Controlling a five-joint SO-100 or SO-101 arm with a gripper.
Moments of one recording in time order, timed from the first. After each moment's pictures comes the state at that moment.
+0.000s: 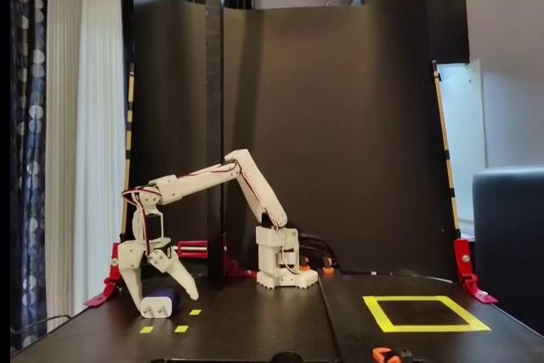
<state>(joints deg) 55.6 57.7 73.7 74.2 -147.6</state>
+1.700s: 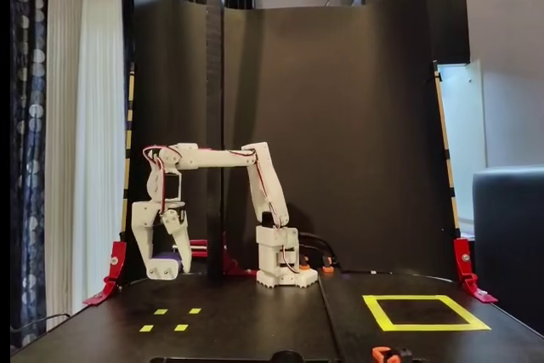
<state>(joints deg) 49.5 73.4 73.7 85.5 -138.0</state>
